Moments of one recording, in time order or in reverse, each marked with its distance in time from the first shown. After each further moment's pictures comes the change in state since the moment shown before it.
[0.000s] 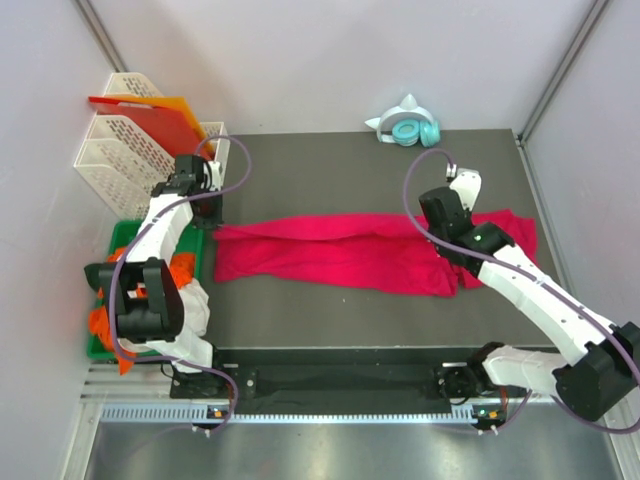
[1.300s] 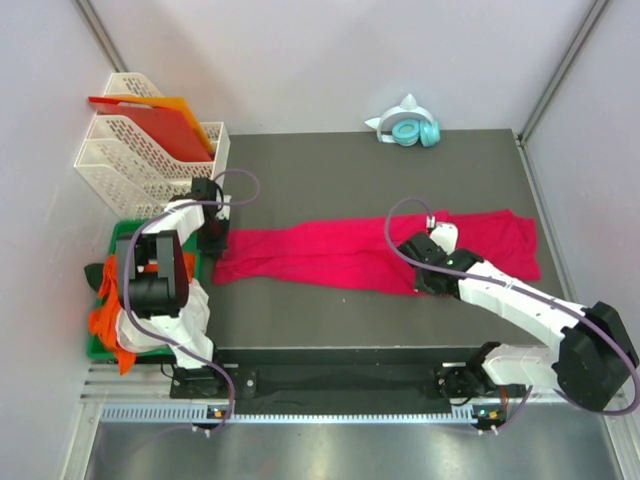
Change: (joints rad) left arm 0.006 0.176 -0.124 0.017 -0.071 0.048; right arm 0.127 0.030 -0.271 -0.096 -0.164 0.256
